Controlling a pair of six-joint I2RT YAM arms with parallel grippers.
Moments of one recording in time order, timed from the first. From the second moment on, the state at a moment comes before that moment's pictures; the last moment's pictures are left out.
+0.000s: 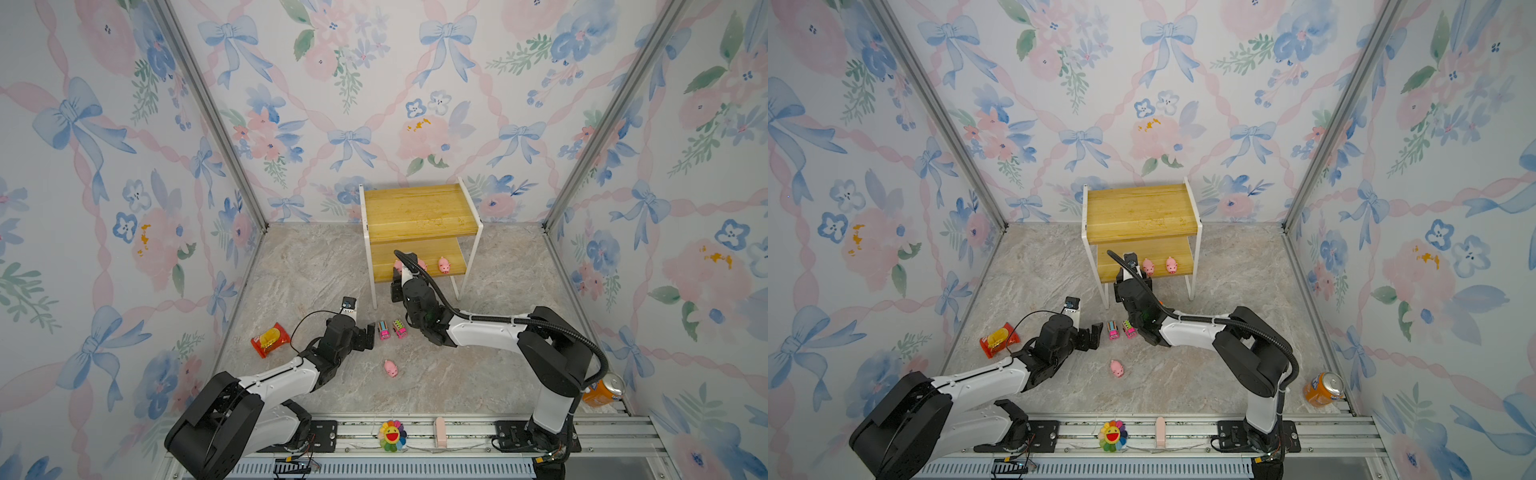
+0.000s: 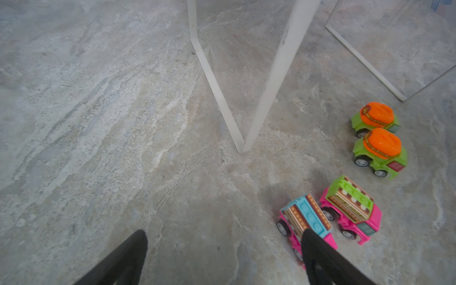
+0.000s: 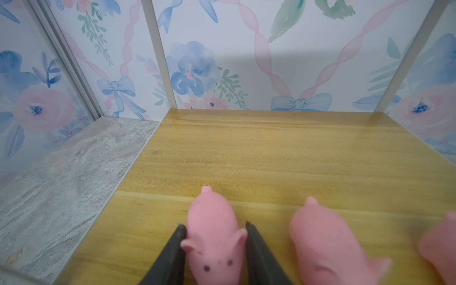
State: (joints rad) left arm -0.57 1.19 0.29 0.29 -0.22 -0.27; right arm 0.92 1.84 1.07 0.54 0.66 0.20
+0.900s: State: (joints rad) left arm -0.57 1.19 0.29 0.29 -0.22 -0.27; right arm 0.91 1.83 1.04 0.56 0.67 0.19
